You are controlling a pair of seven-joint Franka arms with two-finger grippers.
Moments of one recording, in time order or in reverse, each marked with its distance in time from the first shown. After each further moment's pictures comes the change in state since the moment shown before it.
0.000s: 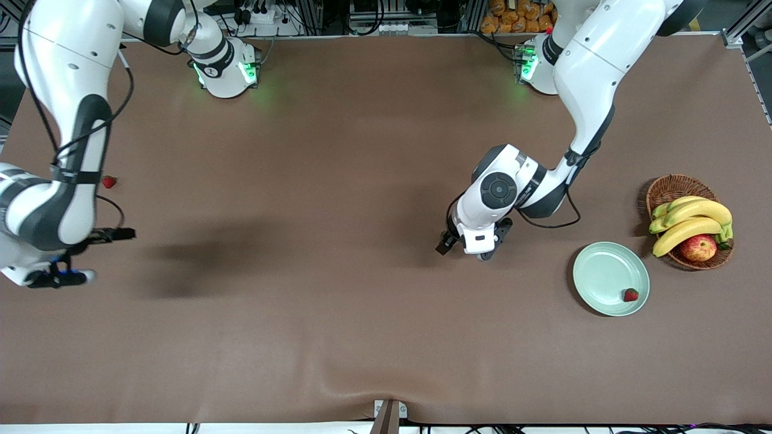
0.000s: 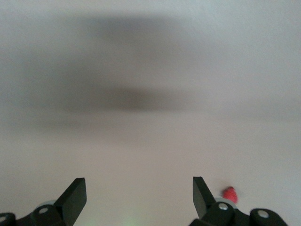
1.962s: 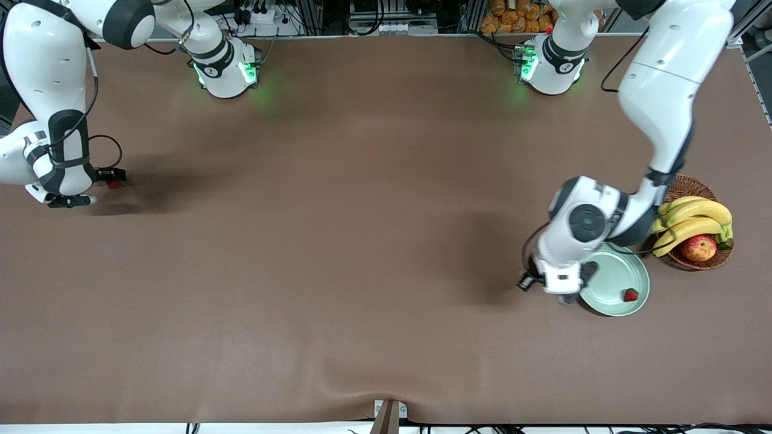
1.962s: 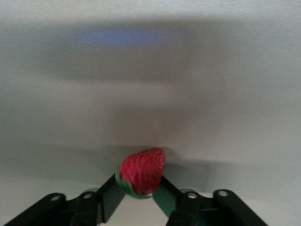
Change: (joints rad) left arm 0.313 -0.011 0.026 0.060 0.217 -0.007 0.406; right arm -0.190 -0.024 0.041 -0.649 0.088 0.587 -0.447
